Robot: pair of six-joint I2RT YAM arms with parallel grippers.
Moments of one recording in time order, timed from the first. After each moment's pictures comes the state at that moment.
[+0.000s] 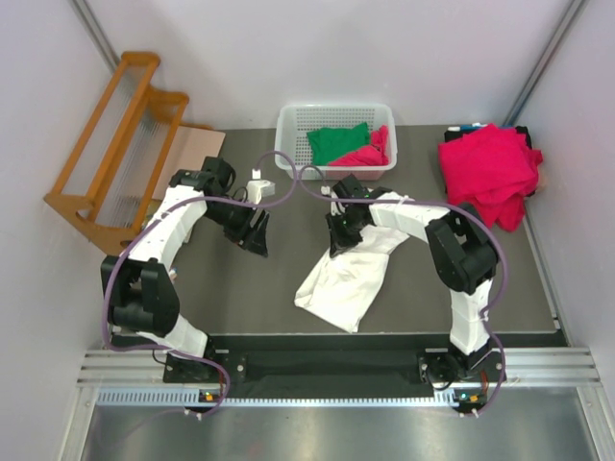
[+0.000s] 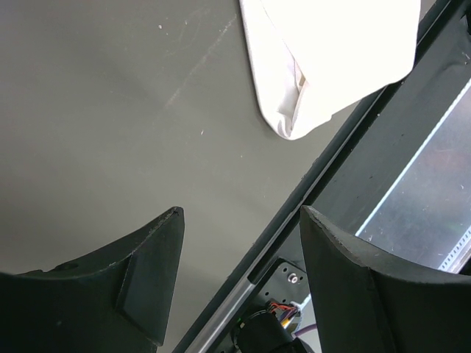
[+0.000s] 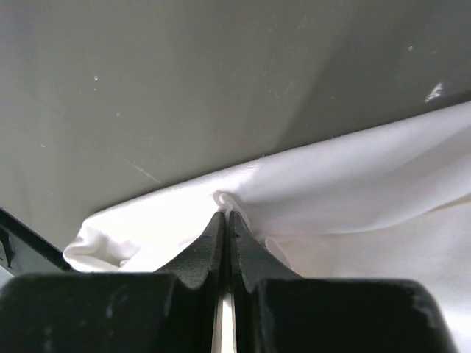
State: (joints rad) left arm -0.17 1.56 1.33 -1.16 0.66 0.46; right arm 0.63 1.98 1.37 -0.56 -0.32 0.31
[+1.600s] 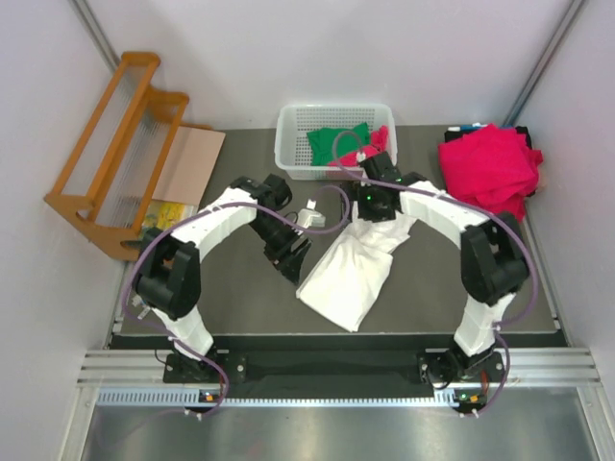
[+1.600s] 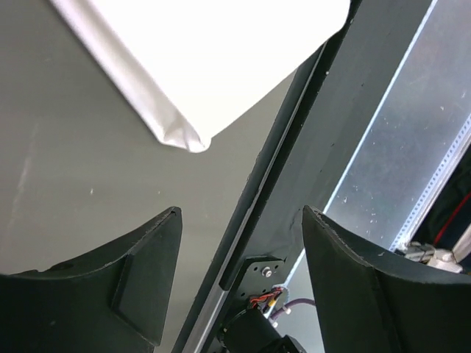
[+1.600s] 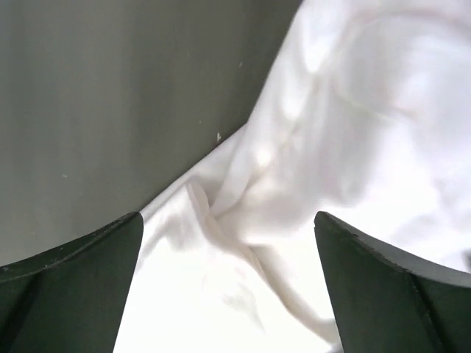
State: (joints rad) left arm -0.48 1.71 1.35 -1.19 0.69 0.46; right arm 0.49 1.86 1.36 -0.52 -0.13 0.35
